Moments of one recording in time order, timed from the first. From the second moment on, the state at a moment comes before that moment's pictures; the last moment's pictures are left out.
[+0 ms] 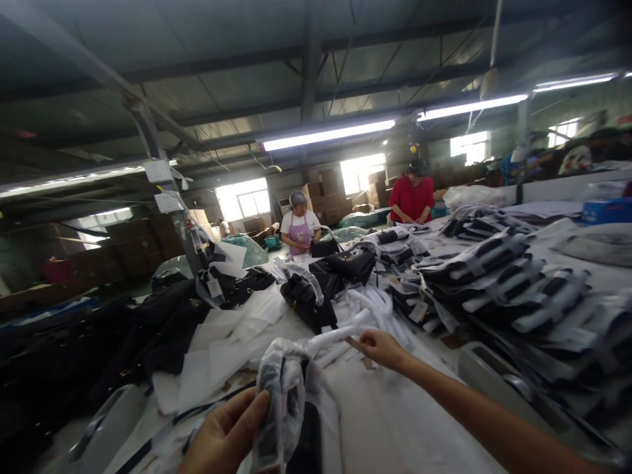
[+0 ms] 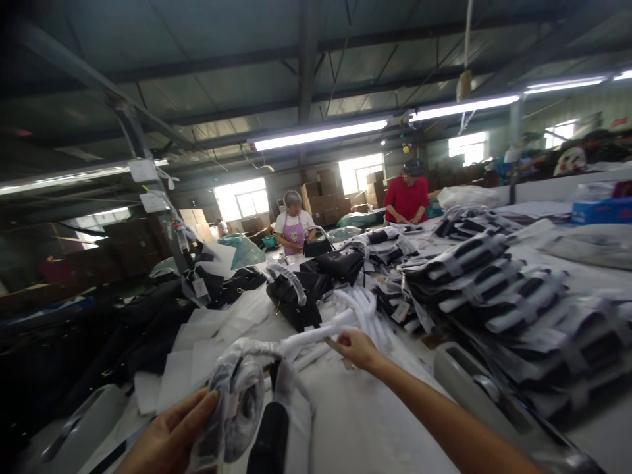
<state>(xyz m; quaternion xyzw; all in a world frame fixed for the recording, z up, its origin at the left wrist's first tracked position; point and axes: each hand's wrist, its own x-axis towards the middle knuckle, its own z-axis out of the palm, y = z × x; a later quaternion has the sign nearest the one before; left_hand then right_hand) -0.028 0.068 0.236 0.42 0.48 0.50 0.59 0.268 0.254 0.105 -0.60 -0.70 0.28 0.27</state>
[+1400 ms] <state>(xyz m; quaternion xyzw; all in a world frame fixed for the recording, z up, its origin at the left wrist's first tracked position) -0.002 0.045 0.269 0.59 0.51 0.43 0.45 0.174 0.086 0.228 -0.28 -0.44 0.78 0.35</state>
